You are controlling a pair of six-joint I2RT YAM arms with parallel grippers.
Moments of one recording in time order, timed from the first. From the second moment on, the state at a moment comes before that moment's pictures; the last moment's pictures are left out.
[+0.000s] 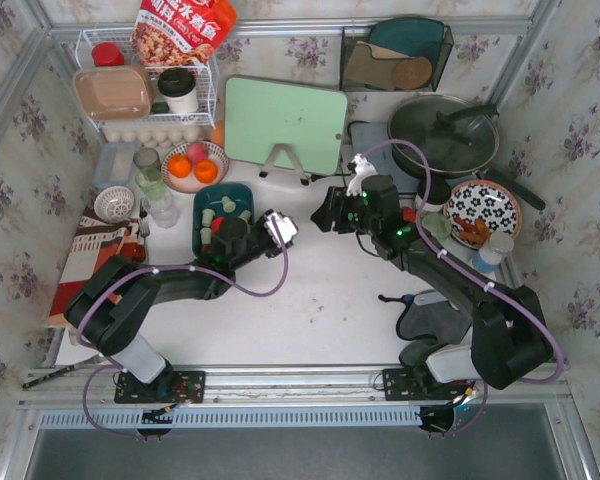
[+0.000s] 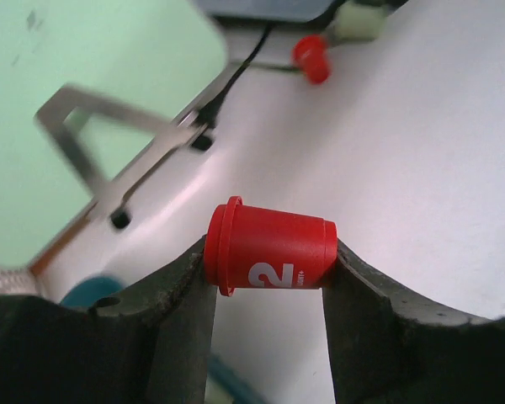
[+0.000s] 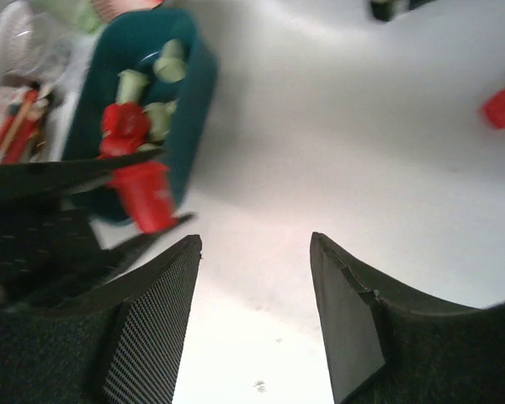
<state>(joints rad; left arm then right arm) -0.67 1.62 0.67 0.81 0.24 0.50 0.48 1.38 0.93 0.02 -0.20 0.45</state>
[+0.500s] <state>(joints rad) -0.35 1.62 0.92 0.23 -0.06 0.07 0.30 1.66 1.03 -0.03 0.22 0.31</state>
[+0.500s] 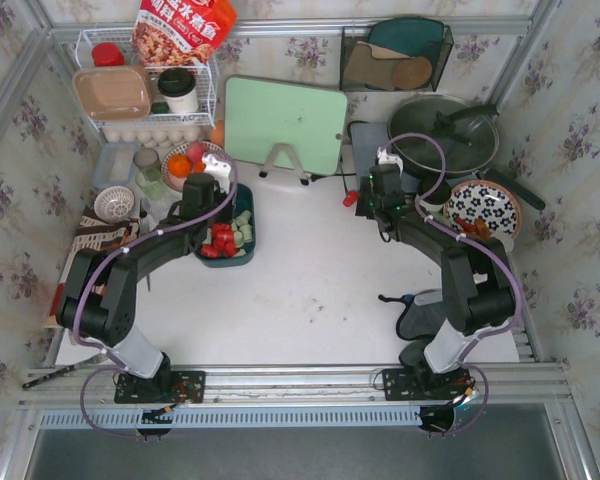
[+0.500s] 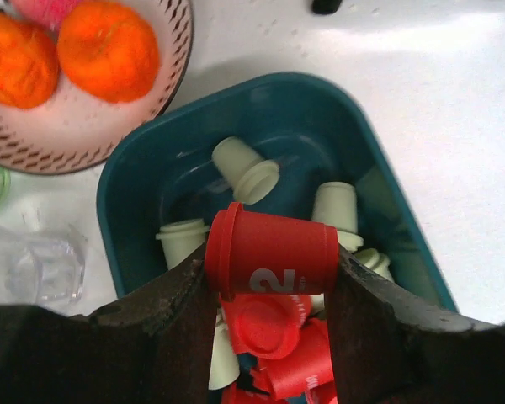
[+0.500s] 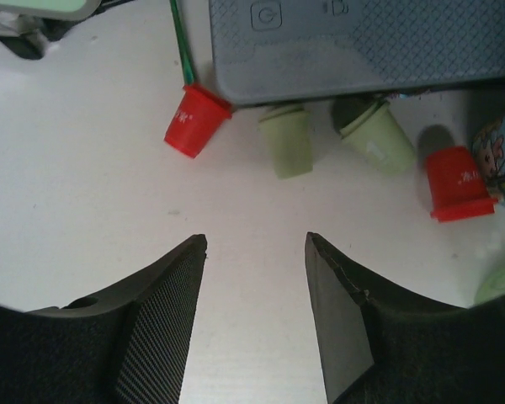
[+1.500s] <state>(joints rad) -0.23 1.89 1.28 -0.24 0.10 -0.21 0.20 2.02 1.31 -0.05 0.15 0.17</state>
